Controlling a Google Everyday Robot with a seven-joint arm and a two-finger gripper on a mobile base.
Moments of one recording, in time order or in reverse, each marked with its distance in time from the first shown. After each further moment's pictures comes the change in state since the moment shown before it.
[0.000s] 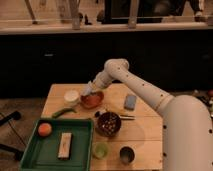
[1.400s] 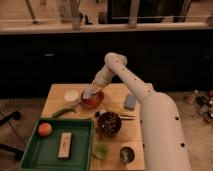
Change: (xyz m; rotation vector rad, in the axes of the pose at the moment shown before) arm 0.020 0.003 0.020 -0.202 -0.113 -0.249
